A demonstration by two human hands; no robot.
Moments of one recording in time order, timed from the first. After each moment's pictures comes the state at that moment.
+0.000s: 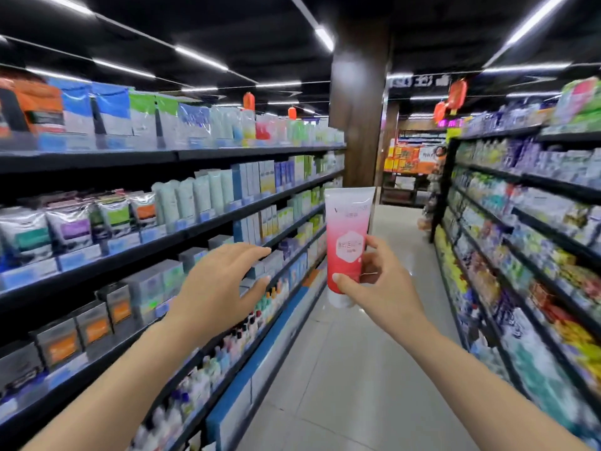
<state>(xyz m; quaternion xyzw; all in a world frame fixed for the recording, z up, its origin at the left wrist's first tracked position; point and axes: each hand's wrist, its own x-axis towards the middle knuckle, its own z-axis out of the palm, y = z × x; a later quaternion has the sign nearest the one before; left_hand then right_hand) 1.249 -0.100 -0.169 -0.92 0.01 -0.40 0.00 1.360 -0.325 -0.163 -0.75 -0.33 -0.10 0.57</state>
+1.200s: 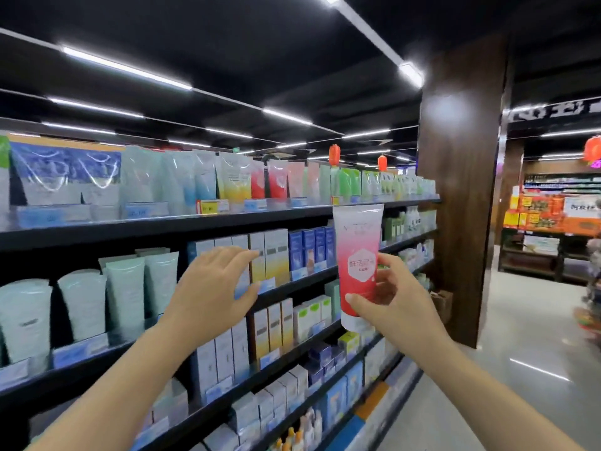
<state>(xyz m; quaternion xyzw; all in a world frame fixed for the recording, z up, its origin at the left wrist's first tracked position) 1.818 0.095 -0.091 -0.86 -0.17 -0.44 0.19 2.012 -0.107 -0.099 -0.69 -0.48 -0.04 0.55</state>
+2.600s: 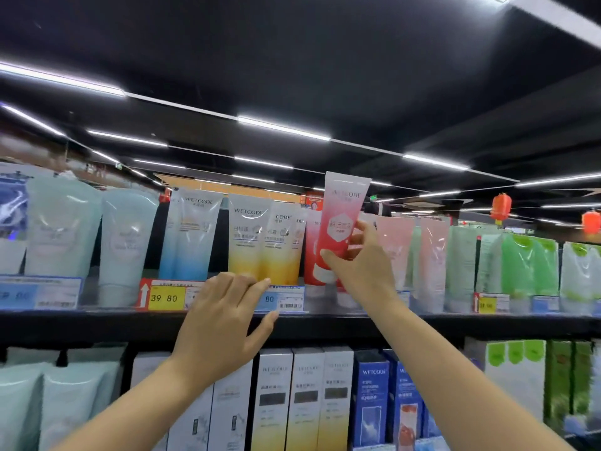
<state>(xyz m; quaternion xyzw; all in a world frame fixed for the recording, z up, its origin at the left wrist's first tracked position) 2.023 0.366 -0.039 -0.74 -0.39 -0.42 0.36 2.234 0.360 0.047 -0.47 -0.65 -0.01 0.60</state>
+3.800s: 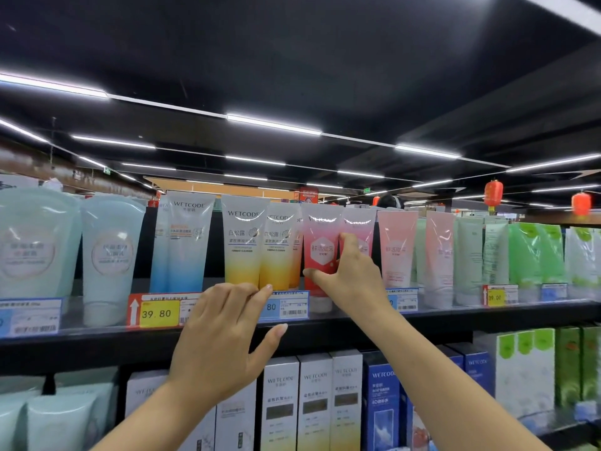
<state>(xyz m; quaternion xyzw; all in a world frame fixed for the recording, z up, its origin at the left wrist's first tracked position) 2.022 0.367 -0.042 -0.73 -0.39 -0.42 0.36 2.222 0.383 0.033 -0.56 -0.66 -0.12 0.49</state>
